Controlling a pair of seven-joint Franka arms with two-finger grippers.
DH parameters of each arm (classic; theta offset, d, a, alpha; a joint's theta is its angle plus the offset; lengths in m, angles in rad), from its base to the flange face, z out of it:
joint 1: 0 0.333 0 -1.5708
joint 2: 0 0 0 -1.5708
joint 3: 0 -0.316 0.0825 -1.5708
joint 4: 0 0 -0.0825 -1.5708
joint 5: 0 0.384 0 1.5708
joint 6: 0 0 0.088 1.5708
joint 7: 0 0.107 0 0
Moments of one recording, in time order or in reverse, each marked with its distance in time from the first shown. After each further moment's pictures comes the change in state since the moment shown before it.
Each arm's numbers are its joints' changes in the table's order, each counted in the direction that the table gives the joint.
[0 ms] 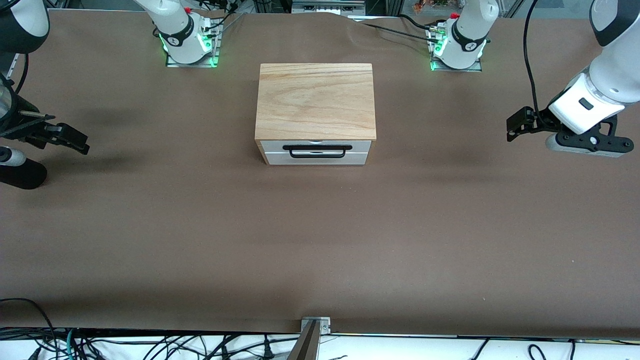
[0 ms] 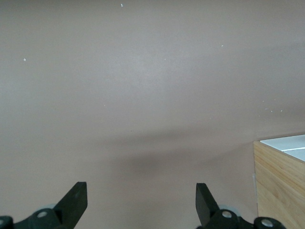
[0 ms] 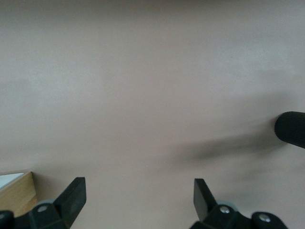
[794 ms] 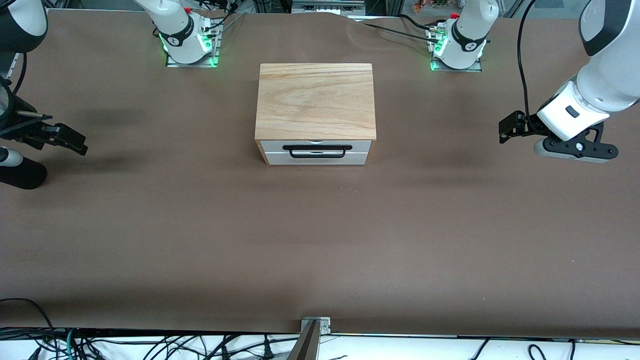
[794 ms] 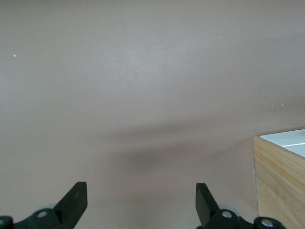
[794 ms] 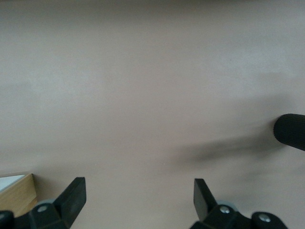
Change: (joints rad) left arm -0.014 0.027 0.000 0.000 0.000 -0.007 0.000; right arm 0.000 0.005 0.000 0.015 -0.001 -0.001 0.000
